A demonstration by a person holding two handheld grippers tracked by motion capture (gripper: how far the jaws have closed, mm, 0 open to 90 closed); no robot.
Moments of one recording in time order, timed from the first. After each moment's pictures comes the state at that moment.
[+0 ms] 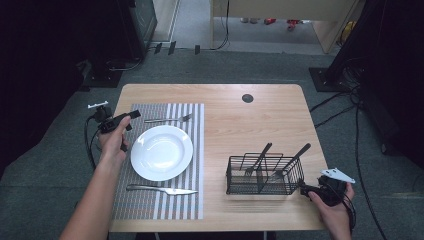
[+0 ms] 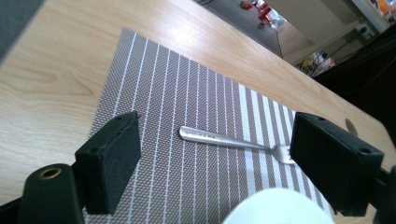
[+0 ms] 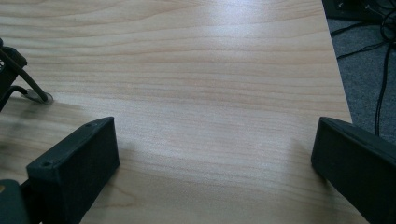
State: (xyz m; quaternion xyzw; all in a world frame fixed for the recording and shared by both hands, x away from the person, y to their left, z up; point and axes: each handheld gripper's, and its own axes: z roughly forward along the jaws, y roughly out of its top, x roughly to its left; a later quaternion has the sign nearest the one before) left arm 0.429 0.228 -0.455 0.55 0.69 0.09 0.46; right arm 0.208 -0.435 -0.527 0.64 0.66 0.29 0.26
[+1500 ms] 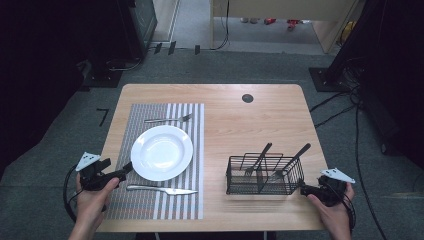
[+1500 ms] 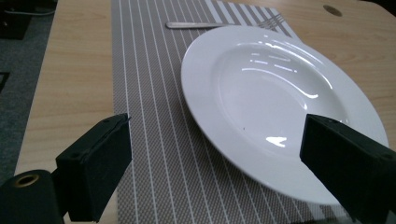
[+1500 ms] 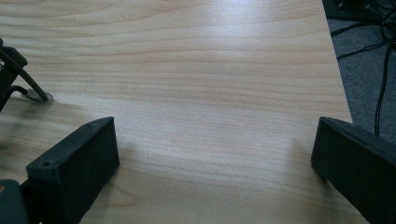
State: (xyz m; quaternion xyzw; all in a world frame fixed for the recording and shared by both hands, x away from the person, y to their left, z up) left arm 0.254 0.232 -0.464 0.68 0.57 0.19 0.43; right arm 0.208 -0.435 -0.527 0.64 0.67 0.29 0.26
